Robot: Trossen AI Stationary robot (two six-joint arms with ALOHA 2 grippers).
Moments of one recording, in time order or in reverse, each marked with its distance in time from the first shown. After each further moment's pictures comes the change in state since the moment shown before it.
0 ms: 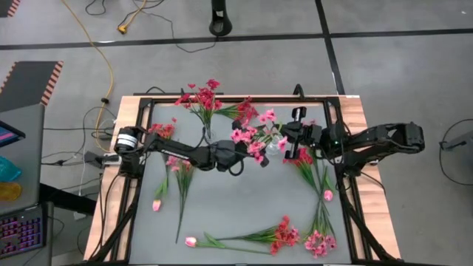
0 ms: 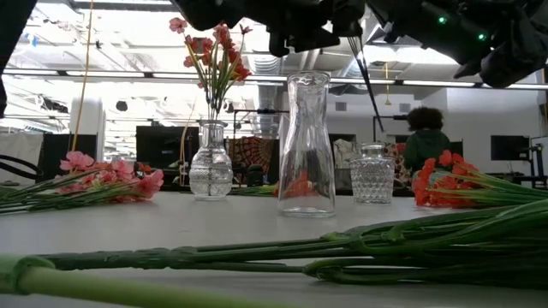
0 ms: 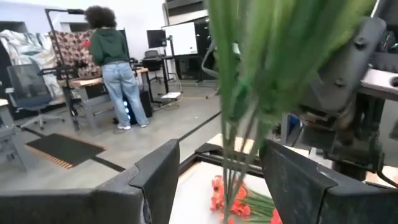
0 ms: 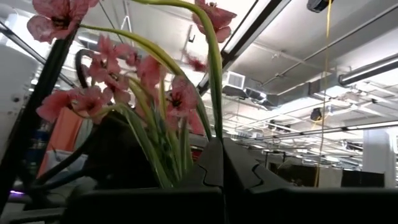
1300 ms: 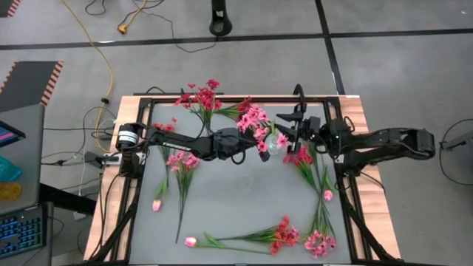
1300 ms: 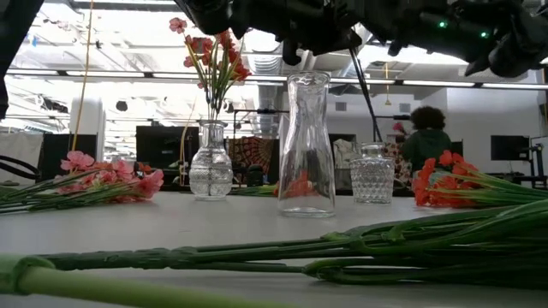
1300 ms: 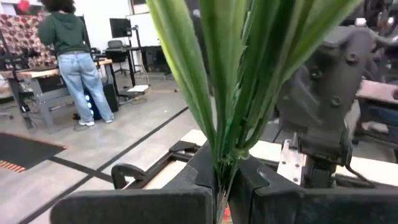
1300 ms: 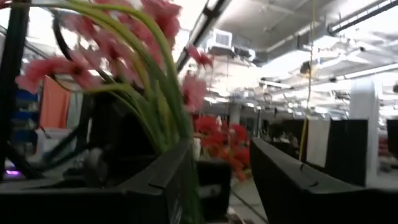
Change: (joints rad) left arm 0.086 0.000 0.051 -0.123 0.235 -0.076; right arm -0.096 -0.186 0.000 -0.362 0.007 0.106
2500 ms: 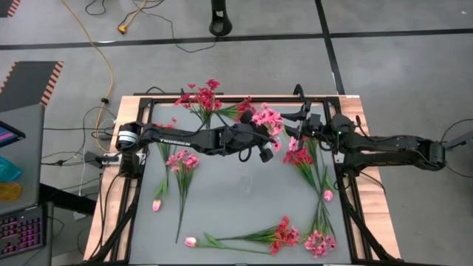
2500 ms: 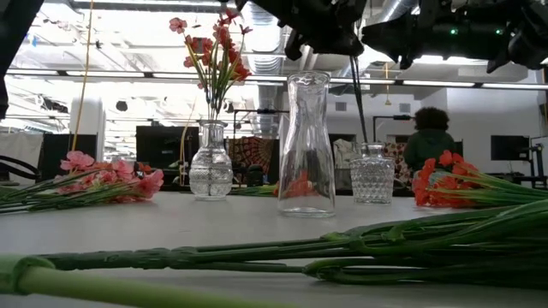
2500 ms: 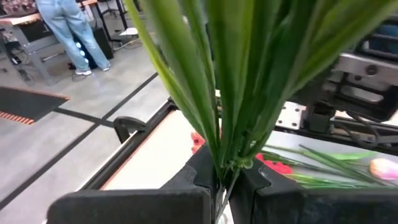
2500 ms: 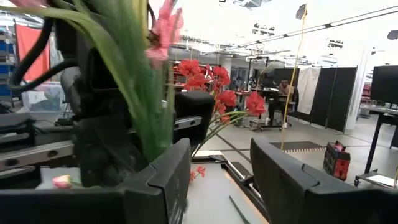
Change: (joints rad) left arm 0.009 -0.002 0.214 -0.524 0.009 -0.091; right arm -0.067 -0.213 0.000 -0.442 0.000 -0.001
